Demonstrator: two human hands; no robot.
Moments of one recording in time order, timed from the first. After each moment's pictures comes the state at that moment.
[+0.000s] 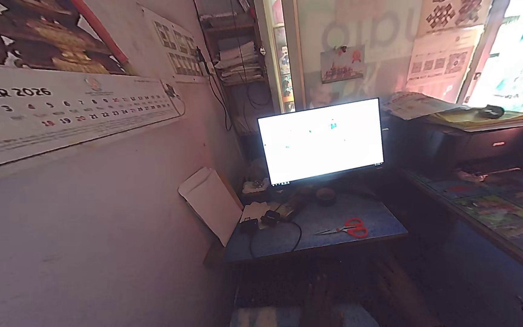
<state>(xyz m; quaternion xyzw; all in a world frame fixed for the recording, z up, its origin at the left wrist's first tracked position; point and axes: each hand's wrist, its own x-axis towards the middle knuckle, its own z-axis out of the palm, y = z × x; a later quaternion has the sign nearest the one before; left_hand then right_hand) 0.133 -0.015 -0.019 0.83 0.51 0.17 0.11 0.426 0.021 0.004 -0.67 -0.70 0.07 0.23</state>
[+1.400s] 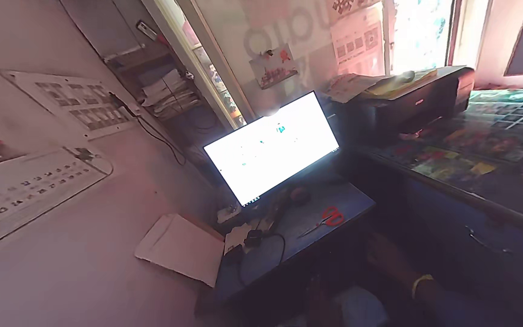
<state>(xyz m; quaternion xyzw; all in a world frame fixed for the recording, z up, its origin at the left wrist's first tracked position) 0.134 -0.019 -0.016 0.82 0.51 0.24 0.07 0.431 0.025 0.012 -0.71 -0.67 0.09 0.19</state>
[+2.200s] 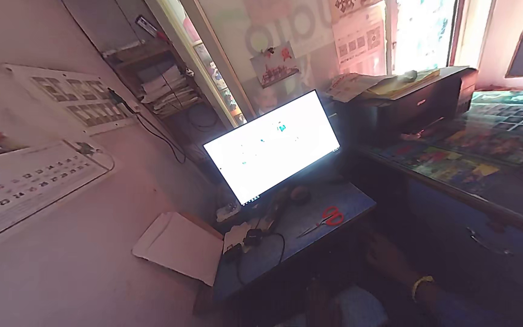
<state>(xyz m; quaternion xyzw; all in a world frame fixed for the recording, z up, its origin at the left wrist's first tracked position) 0.135 -0.019 -0.012 0.82 0.52 0.22 0.07 0.431 0.025 0.014 -0.70 -0.68 0.09 0.20</state>
